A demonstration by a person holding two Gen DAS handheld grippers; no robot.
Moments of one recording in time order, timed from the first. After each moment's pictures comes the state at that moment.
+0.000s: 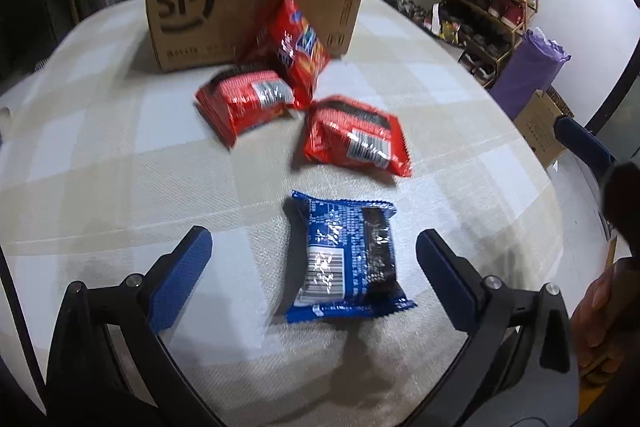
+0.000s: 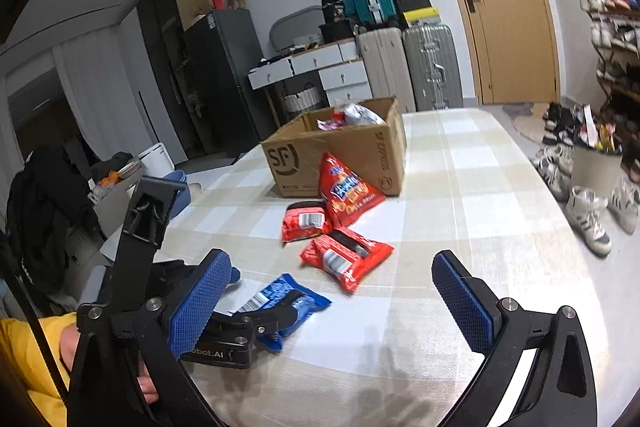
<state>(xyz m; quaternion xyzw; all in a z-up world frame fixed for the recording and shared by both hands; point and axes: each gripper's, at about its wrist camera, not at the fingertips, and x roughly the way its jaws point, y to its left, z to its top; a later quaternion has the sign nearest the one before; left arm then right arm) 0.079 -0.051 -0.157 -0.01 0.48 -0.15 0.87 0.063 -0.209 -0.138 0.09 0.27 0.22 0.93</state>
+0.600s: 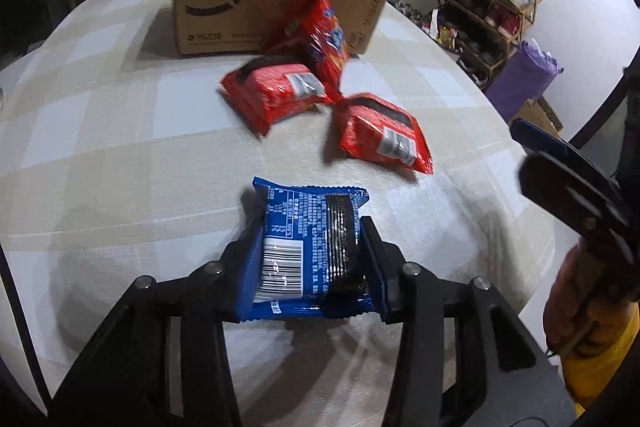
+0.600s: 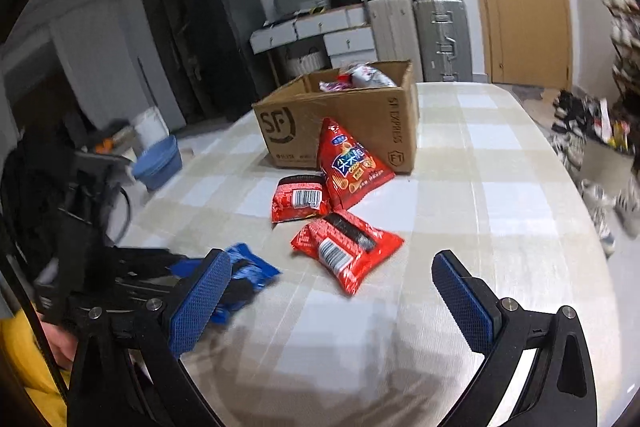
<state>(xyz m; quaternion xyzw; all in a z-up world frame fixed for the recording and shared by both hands) 0.095 -0.020 -0.164 -0.04 0.48 -0.16 0.86 0.112 -0.181 -0.155 0.04 0.33 0.23 0.92</state>
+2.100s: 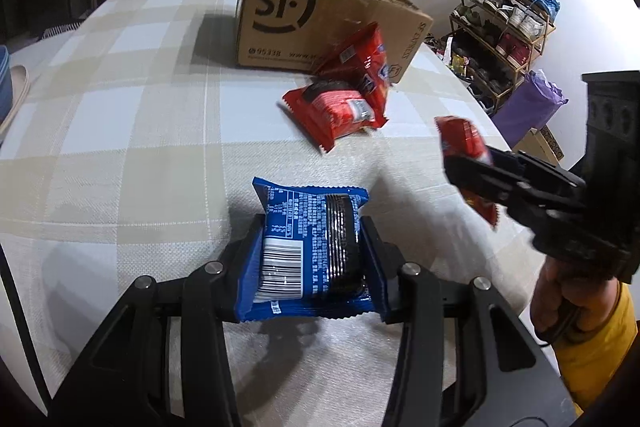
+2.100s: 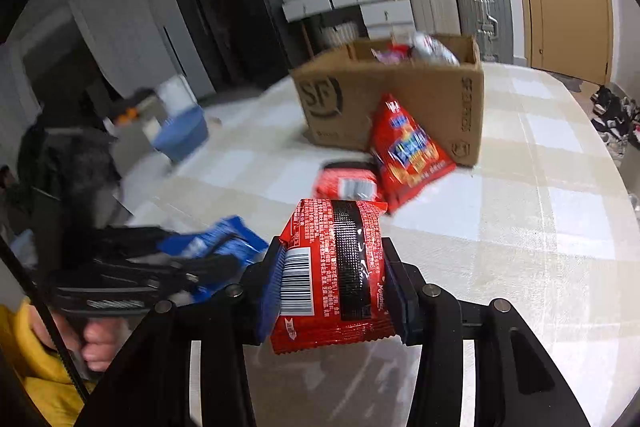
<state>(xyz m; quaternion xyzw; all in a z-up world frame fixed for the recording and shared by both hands) 0.084 0.025 -0.153 -0.08 0.45 -0.14 0.88 0.134 -0.144 -0.157 0.04 0.35 0.30 0.88</state>
